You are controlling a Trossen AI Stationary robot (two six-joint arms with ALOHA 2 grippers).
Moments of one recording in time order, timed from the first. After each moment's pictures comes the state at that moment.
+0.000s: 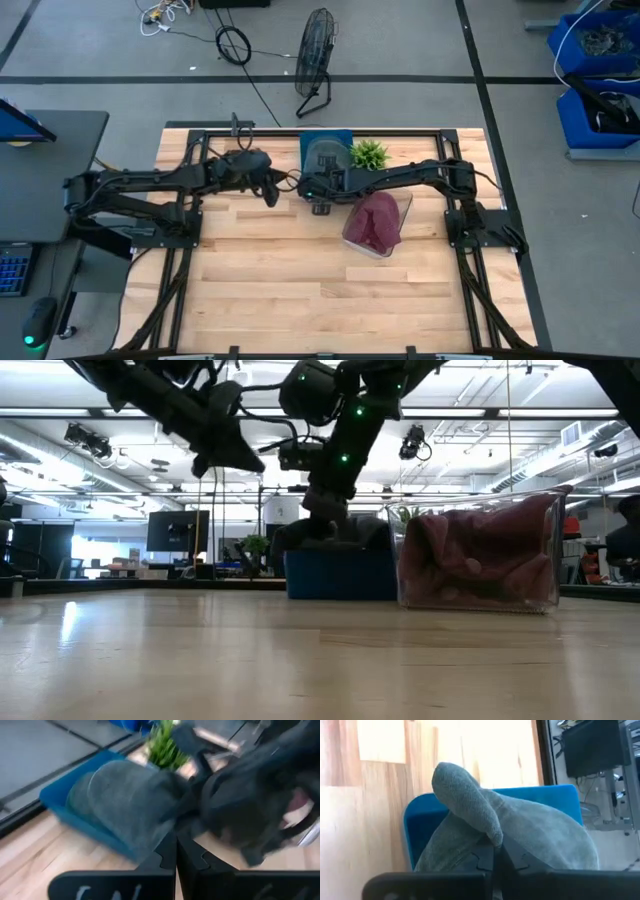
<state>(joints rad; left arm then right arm) 0.25 1.12 0.68 -0.01 -0.14 -0.29 -0.08 2.05 1.57 -0.54 0.54 -0.25</state>
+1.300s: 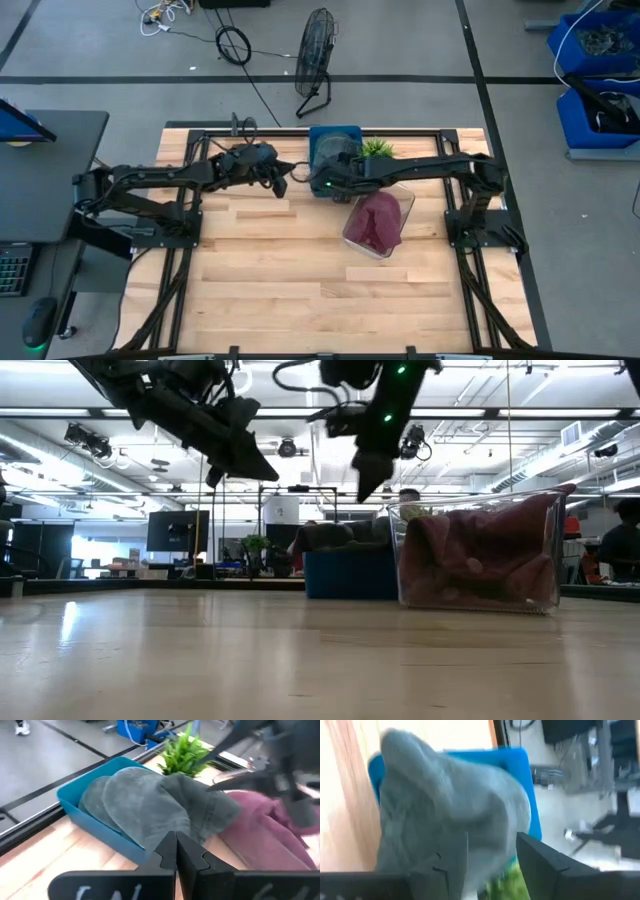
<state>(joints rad) 0.33 1.23 0.68 0.16 -0.11 -0.28 -0.09 1.84 1.53 -0.83 0.66 -0.14</state>
